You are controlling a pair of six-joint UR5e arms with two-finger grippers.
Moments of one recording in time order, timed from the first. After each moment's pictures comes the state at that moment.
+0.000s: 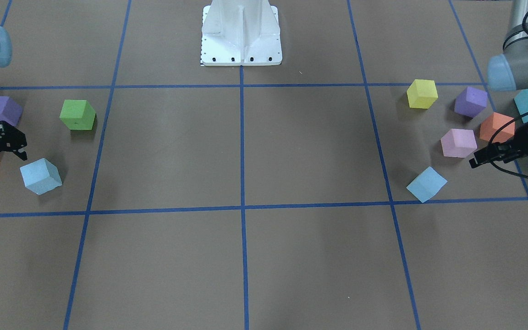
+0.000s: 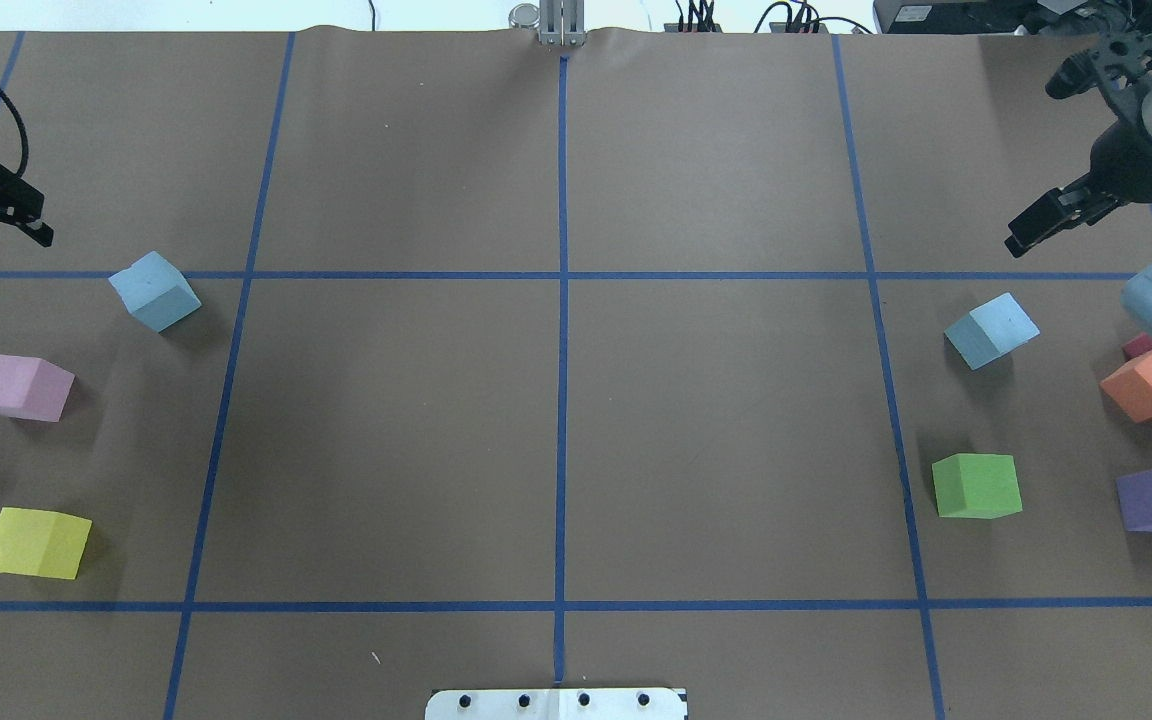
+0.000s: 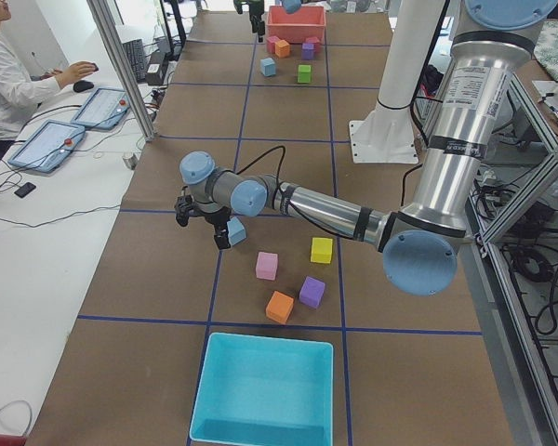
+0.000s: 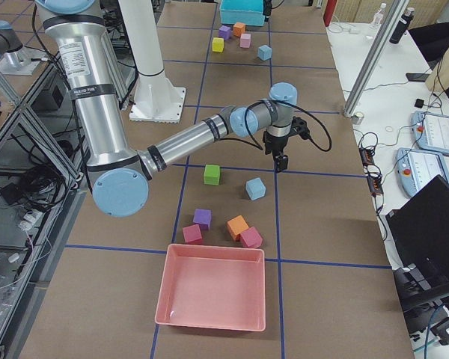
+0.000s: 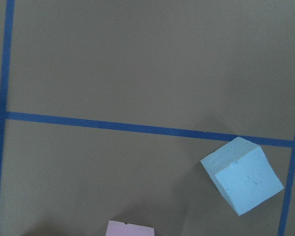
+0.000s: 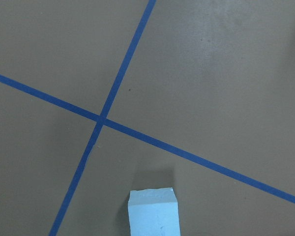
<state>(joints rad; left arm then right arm) -1.20 -1.81 -1.56 -1.70 -2.40 -0.67 1.12 -1.34 1.81 -1.61 2.22 0.20</state>
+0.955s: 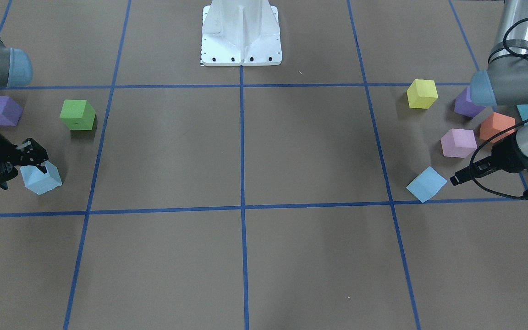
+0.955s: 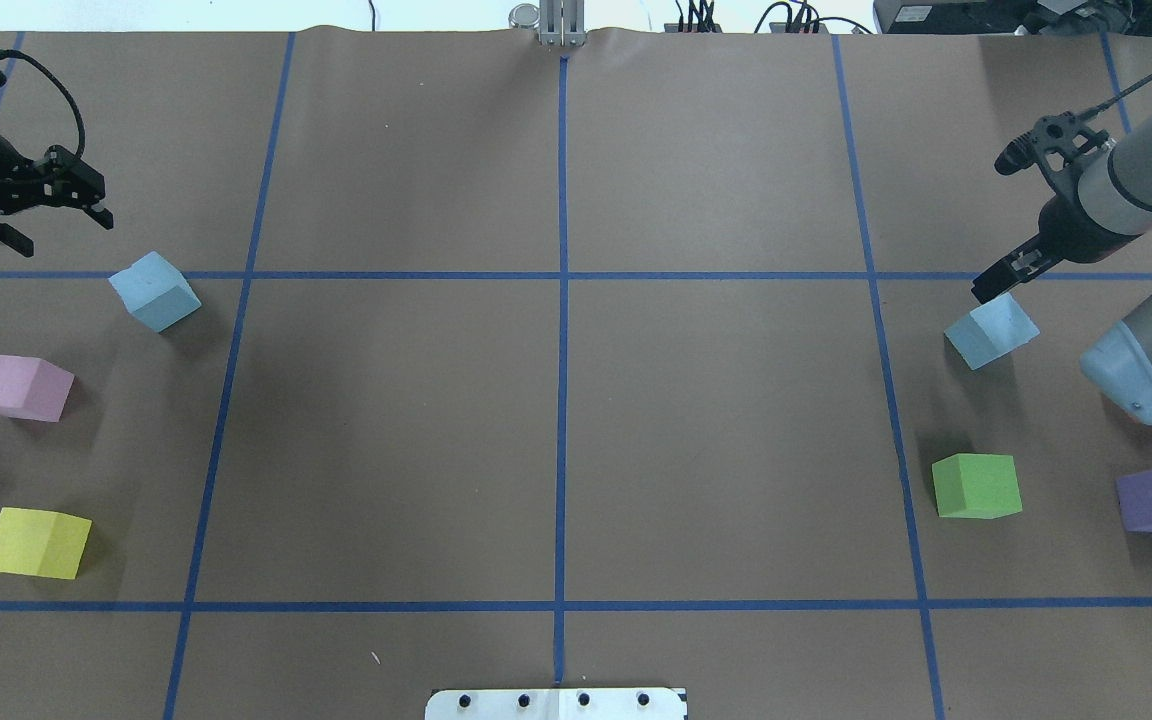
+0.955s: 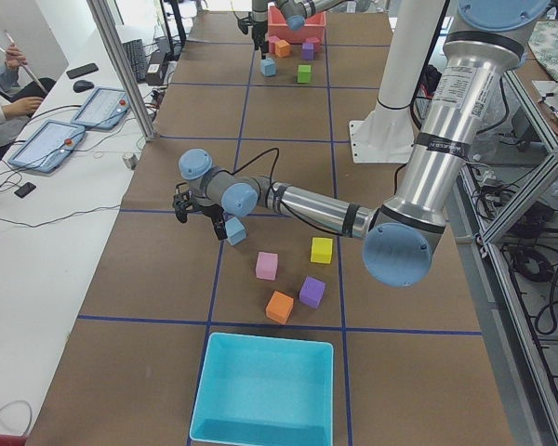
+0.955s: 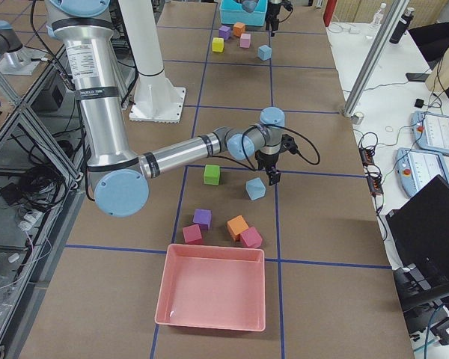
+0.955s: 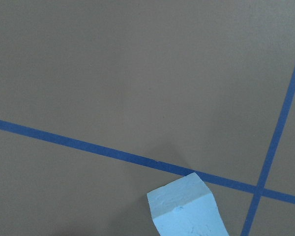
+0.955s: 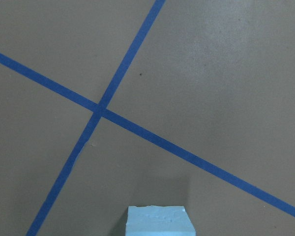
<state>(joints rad) -1.15 -1.87 -1.50 -1.80 -2.39 -0.96 1.02 -1.40 1.68 -1.33 2.15 0.23</state>
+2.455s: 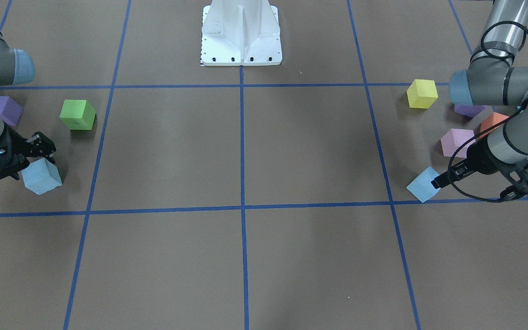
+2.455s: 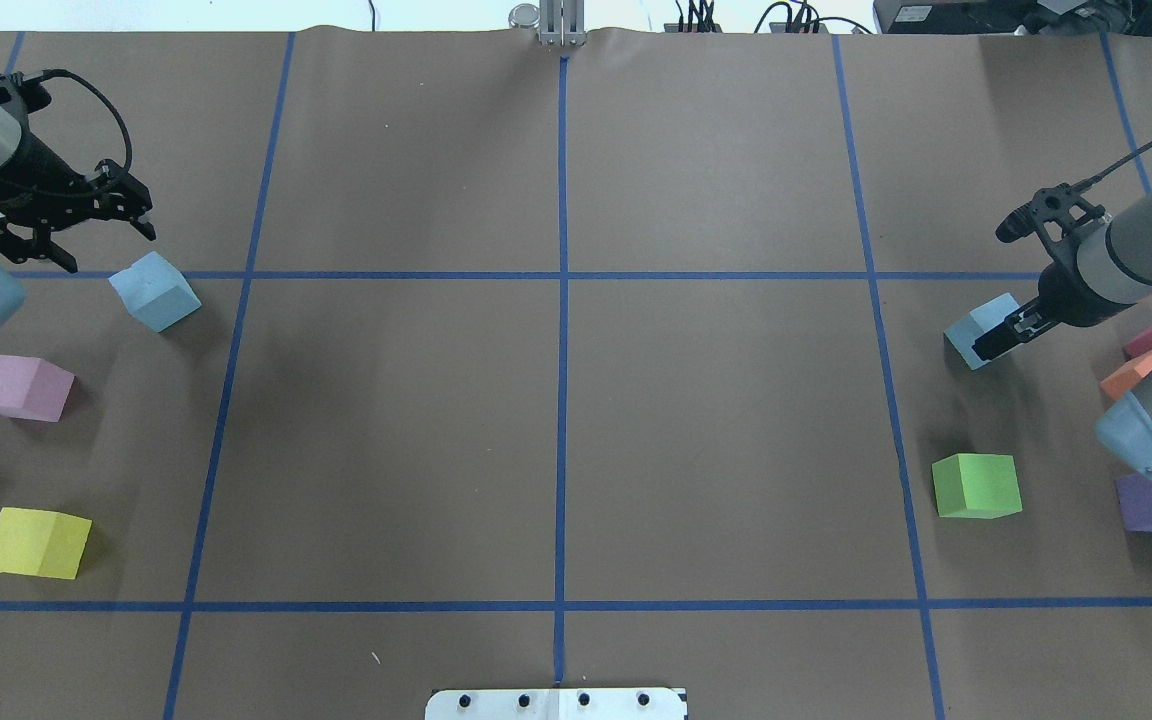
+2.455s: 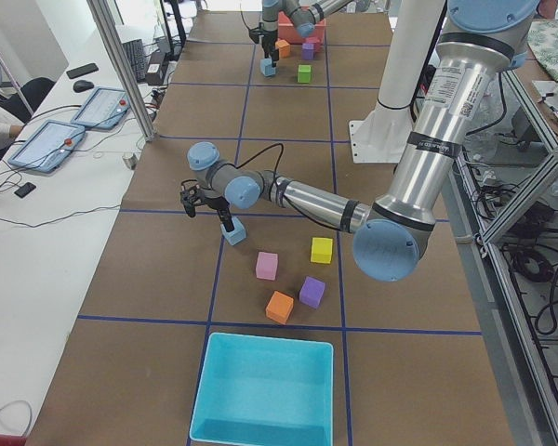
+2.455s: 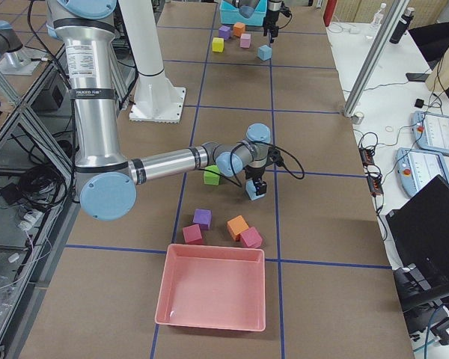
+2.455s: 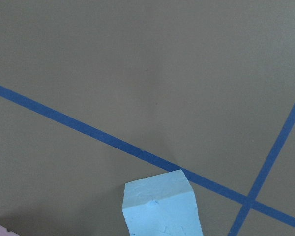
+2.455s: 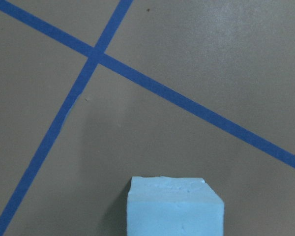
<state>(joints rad) -1.08 -1.89 -1.50 -1.80 -2.34 -1.10 0.95 -1.50 1.65 -1.19 2.15 0.29</state>
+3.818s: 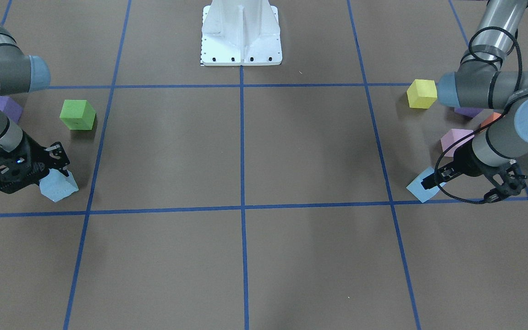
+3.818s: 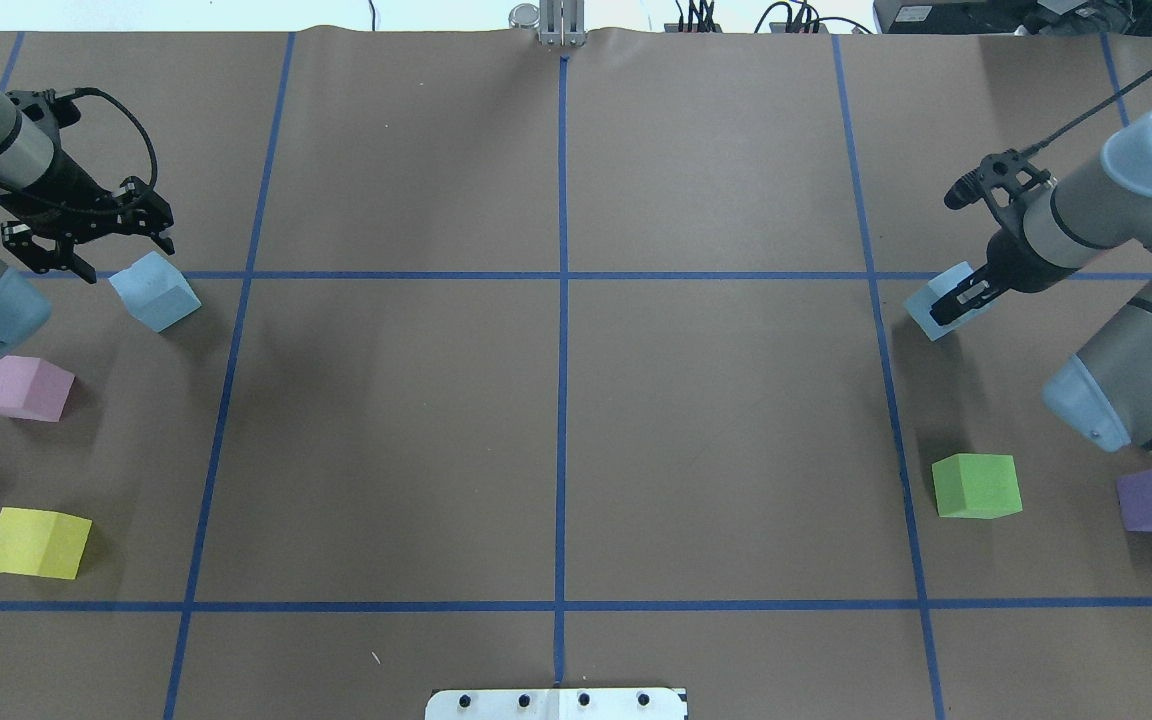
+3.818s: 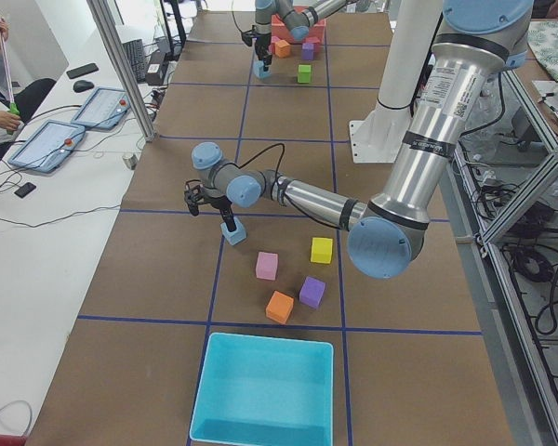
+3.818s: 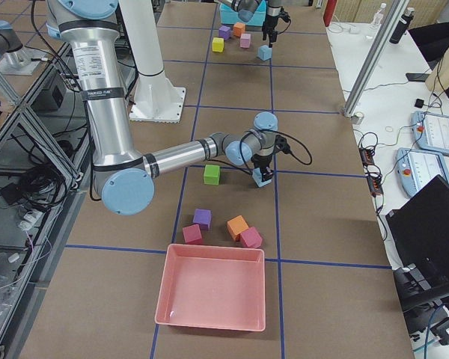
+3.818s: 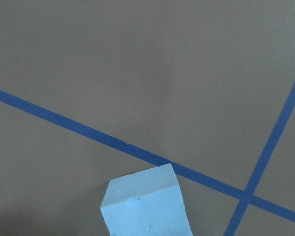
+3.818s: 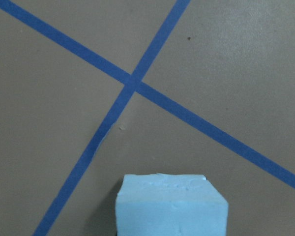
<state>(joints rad) -1.04 -1.90 -1.49 -1.81 -2.29 -1.10 0.95 -1.35 1.65 -1.29 2.15 0.30</state>
